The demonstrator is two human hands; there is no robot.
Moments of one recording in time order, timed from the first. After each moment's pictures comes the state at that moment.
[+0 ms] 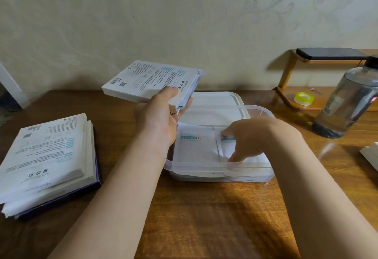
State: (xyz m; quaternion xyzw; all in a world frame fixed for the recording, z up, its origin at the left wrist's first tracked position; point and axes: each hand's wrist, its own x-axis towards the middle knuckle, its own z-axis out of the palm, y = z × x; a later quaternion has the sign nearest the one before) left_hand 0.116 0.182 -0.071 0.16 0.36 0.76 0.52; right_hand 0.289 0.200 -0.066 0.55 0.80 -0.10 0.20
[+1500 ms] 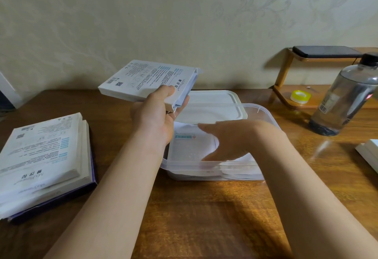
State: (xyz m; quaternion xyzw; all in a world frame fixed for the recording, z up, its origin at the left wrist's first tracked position) left_hand 0.113 0.186 -0.074 0.16 0.36 0.75 0.52; right_hand 0.270 0.197 -0.068 0.48 0.84 -0.16 0.18
